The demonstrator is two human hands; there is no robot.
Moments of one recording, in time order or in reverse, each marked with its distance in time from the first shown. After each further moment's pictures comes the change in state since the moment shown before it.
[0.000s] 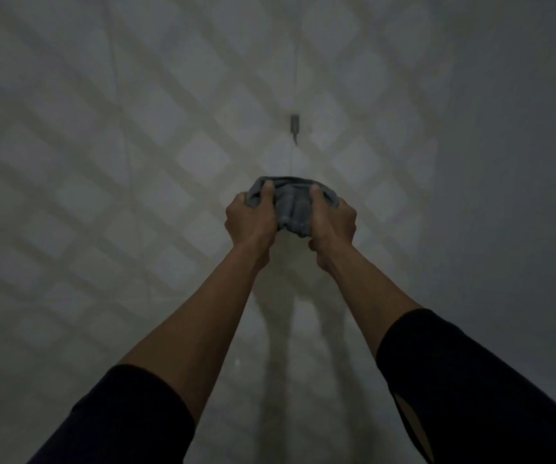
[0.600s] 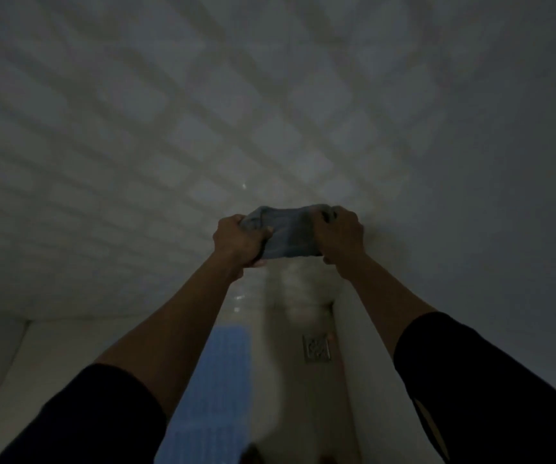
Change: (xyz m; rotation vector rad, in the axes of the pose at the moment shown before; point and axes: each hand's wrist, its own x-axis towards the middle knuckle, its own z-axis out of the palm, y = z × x) left_hand -0.149 -0.324 -0.101 0.446 -0.314 -0.721; right_hand -0.121 0.340 -0.112 -0.696 -0.323 0.303
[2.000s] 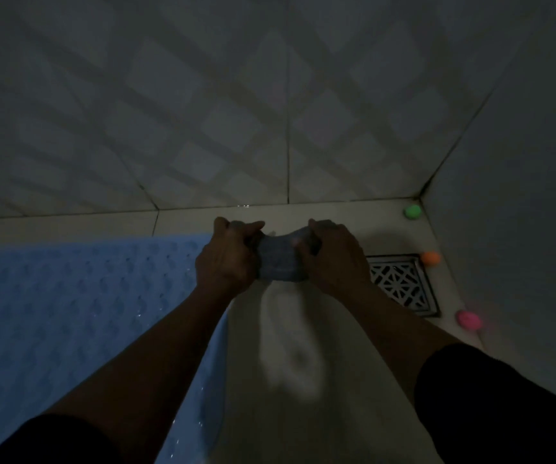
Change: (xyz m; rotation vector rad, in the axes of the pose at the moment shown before) left_hand 0.397 -0.738 0.216 0.860 0.046 0.405; right_hand 0.102 0.706 0.497 -0.280 -0.269 -0.214
